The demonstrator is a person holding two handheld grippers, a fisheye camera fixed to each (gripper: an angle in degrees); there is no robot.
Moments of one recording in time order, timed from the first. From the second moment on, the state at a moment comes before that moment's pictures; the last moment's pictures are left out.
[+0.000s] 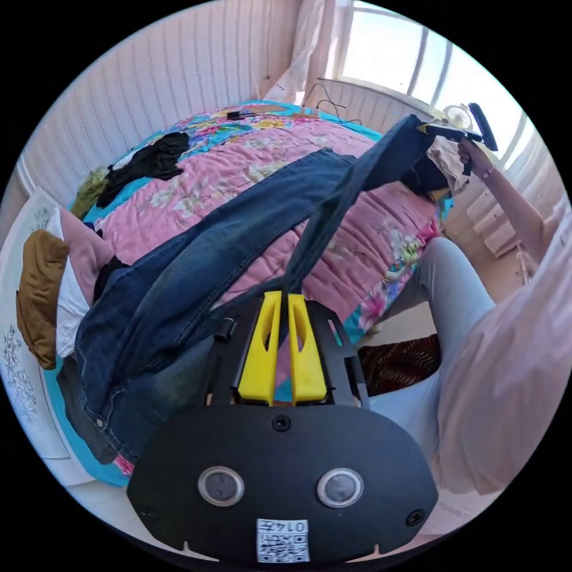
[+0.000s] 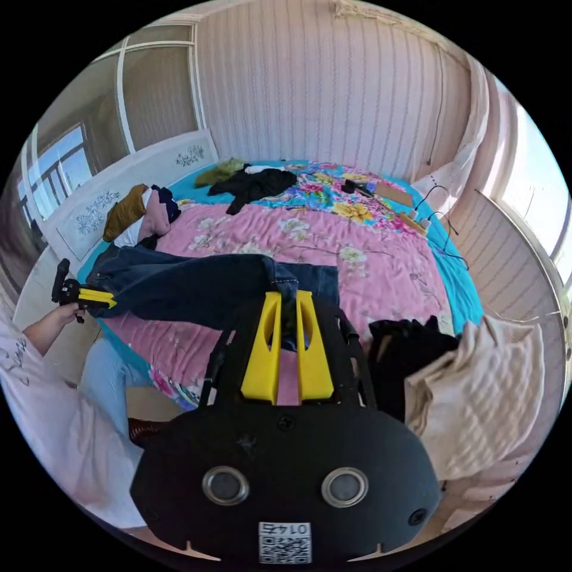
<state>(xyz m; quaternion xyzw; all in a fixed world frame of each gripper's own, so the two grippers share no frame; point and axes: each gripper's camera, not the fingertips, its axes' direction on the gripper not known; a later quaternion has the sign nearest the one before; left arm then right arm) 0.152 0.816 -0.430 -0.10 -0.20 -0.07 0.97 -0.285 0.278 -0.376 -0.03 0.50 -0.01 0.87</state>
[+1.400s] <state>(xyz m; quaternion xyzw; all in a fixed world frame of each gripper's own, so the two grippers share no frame) 0.154 0.872 -0.364 -0.11 -0.28 -0.21 0.93 -0.184 0.370 -0.315 -0.10 0.52 0.21 0.82</state>
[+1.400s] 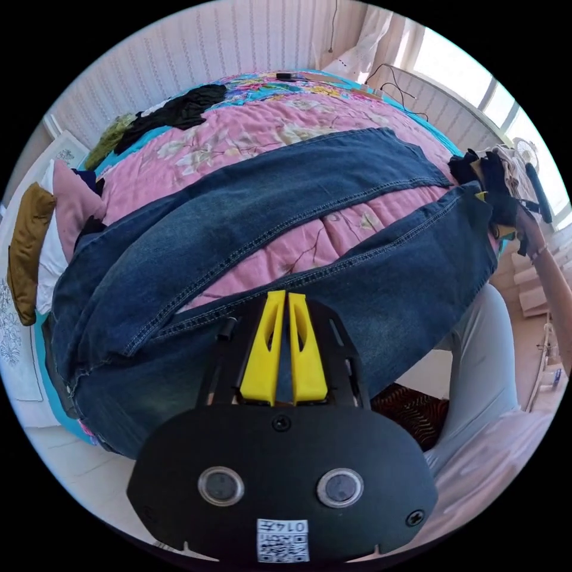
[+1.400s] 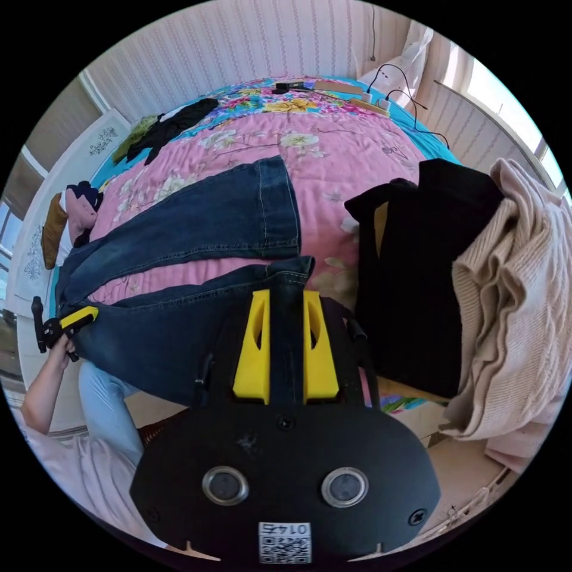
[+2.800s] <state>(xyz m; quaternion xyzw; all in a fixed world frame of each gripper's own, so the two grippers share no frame) 0.115 1.284 -0.610 0.13 -0.34 -0.48 0.80 -0.224 0.263 0.050 -0.16 0.39 0.07 0.90</state>
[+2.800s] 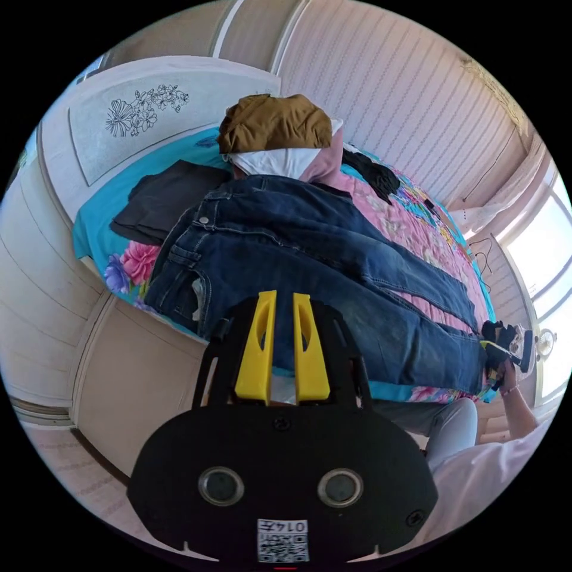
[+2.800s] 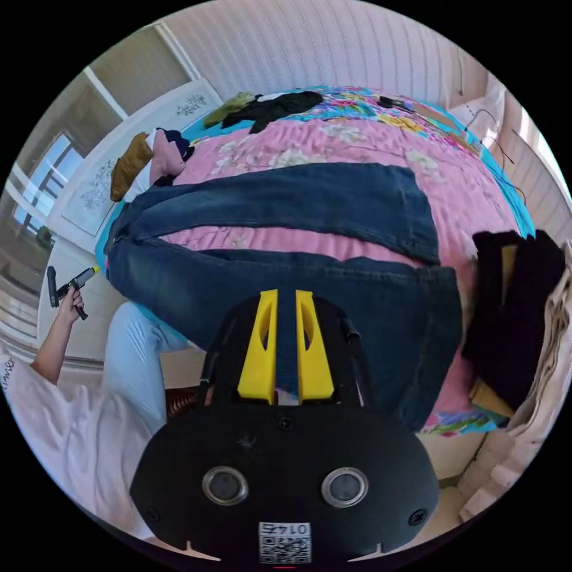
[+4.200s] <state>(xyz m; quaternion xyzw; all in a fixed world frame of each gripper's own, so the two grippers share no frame) -0.133 1.450 -0.657 0.18 -0.35 -0.55 0.74 -0.232 0.038 0.521 -0.36 0.32 -0.21 0.85</state>
